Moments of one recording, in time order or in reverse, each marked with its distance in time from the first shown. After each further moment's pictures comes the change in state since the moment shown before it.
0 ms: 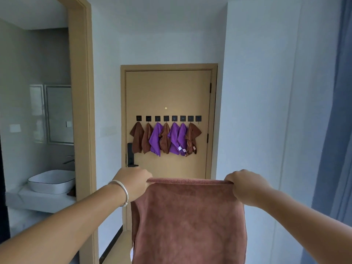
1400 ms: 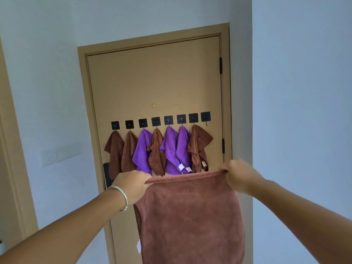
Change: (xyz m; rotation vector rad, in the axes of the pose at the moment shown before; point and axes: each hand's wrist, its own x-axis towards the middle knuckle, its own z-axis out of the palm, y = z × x) left_hand 0.503 -0.108 0.266 -0.085 -0.013 0.000; right_hand 0.548 0.076 0.206 0.329 0.095 -0.044
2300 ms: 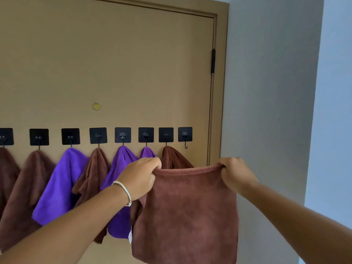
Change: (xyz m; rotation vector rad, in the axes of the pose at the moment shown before) left_hand 0.410 -0.014 0.138 -0.499 0.321 0.381; right_hand 0.325 0.141 0.070 -0.045 0.252 0.284
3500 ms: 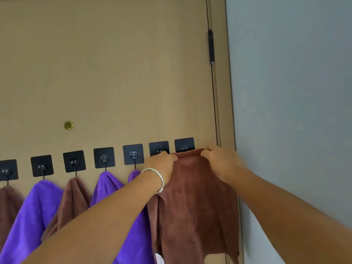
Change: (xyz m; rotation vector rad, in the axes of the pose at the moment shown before) left_hand 0.192 -0.030 0.101 0.480 -0.153 -0.182; right_hand 0.184 0.039 0.069 -0.254 0.034 -0.256
